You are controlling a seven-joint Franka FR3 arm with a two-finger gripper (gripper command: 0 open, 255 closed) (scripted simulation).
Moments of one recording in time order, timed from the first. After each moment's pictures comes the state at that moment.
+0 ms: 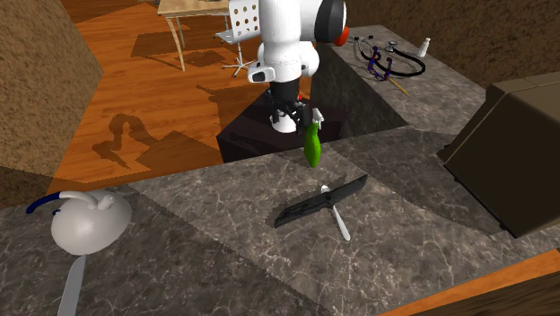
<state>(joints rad) 0.08 -0.63 0.32 -2.58 0.30 2.00 0.47</state>
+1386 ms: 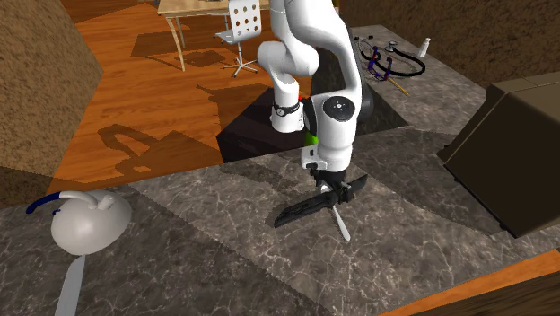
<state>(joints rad) 0.09 0.14 0.64 -2.40 0.02 2.56 1.07</state>
